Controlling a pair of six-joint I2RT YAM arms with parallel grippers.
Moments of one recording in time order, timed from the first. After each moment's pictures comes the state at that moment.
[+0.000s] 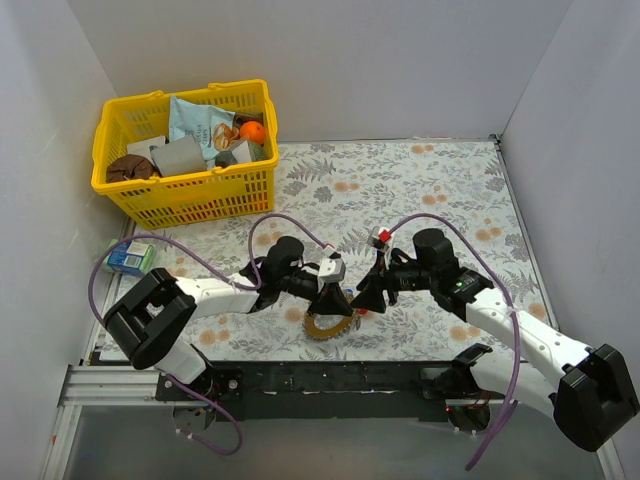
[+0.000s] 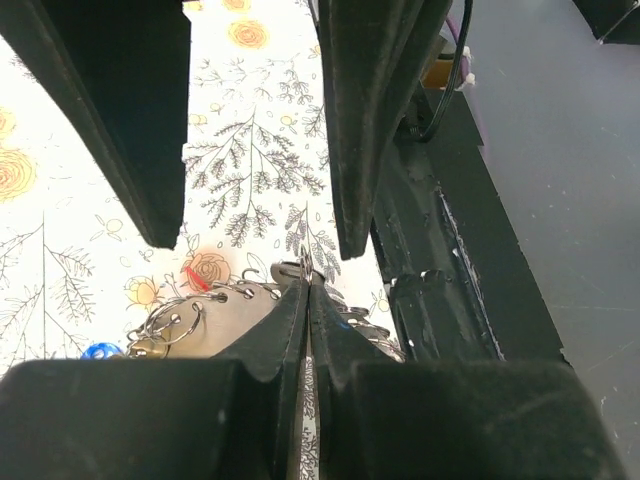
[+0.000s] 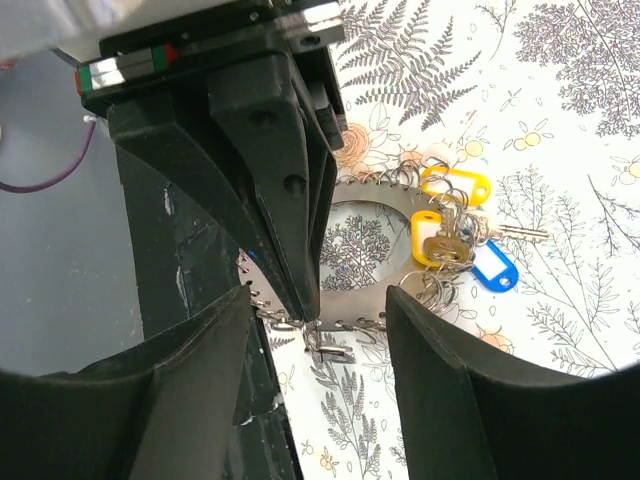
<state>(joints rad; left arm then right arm) -0.81 1.51 0.63 0.44 0.99 0.15 0.61 0.99 0.57 -0.12 -0.79 0.07</state>
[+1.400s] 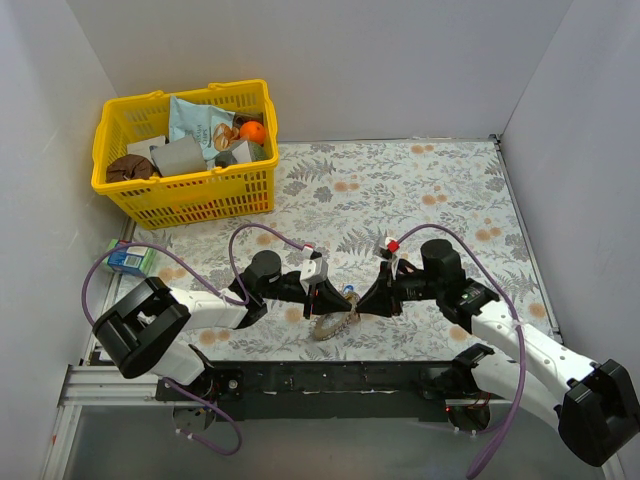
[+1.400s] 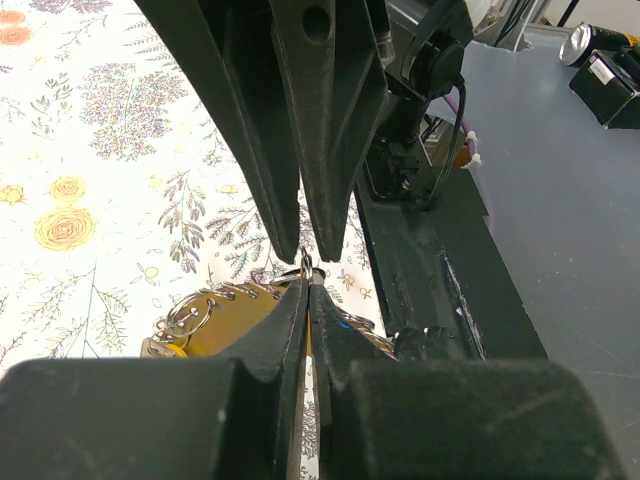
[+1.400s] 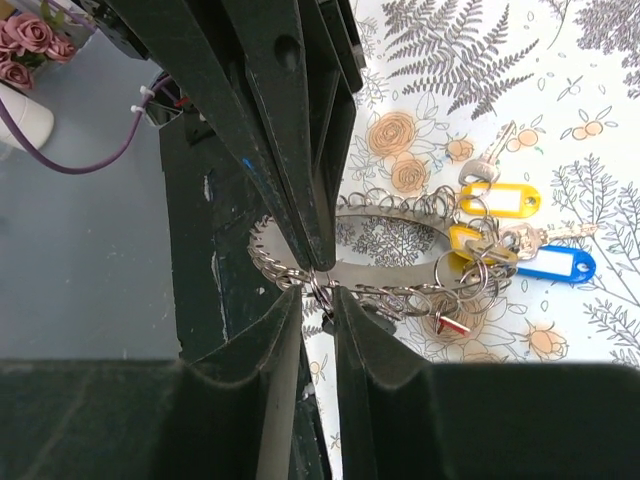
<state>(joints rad) -0.81 1.44 0.43 0.95 0.91 -0.10 0.60 0.90 0.47 -0.05 -0.88 0.13</state>
